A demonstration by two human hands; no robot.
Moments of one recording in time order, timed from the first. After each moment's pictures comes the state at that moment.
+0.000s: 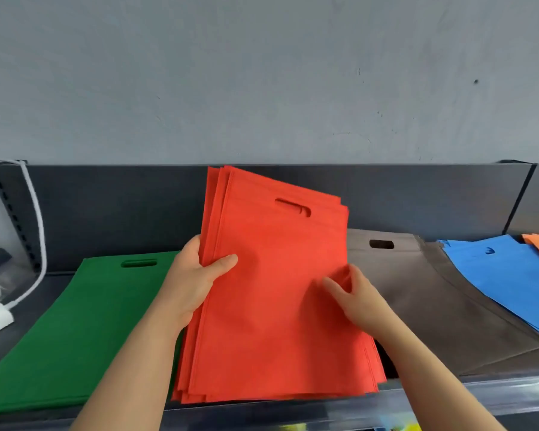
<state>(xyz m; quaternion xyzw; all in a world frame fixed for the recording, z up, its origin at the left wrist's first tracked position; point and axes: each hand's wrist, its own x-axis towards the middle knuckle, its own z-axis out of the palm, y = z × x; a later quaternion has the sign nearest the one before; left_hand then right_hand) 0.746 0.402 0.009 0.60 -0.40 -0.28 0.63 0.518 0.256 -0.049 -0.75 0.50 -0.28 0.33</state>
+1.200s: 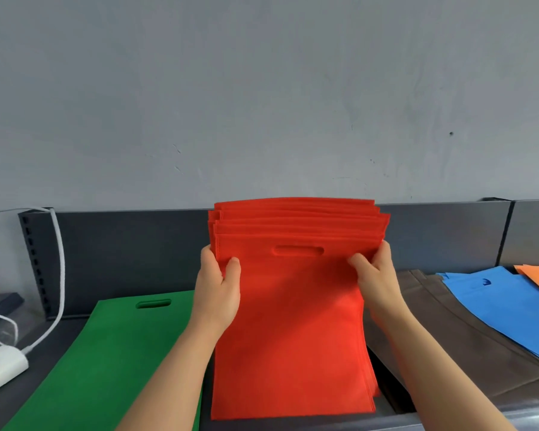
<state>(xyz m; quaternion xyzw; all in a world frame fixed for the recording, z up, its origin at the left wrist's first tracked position) 0.737 0.402 0.043 0.63 -0.44 -0.06 0.63 0.543 0.275 0.039 -0.61 0.31 -0.59 0.42</state>
